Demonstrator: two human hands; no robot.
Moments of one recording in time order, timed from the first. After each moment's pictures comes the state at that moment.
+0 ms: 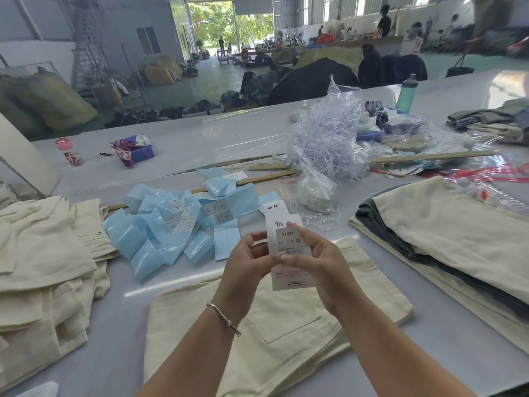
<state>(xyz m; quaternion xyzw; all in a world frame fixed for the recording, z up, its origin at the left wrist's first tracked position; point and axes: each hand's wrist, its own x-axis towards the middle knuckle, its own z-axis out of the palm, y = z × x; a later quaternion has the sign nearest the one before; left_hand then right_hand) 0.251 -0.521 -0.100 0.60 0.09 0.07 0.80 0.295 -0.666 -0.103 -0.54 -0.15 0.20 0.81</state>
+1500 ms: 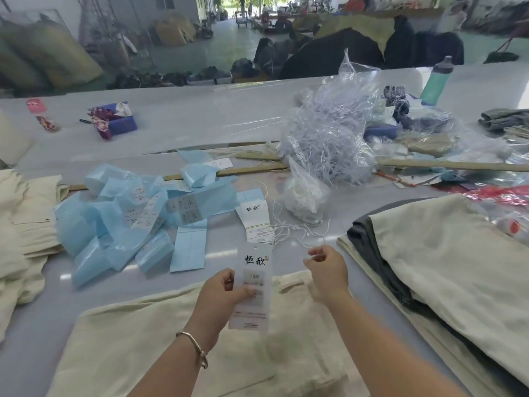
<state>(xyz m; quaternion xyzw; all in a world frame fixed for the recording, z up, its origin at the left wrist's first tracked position) 0.353 -0.537 -0.187 0.67 0.28 0.04 0.68 0.490 -0.705 -0.219 -0.82 0.05 0.09 0.56</state>
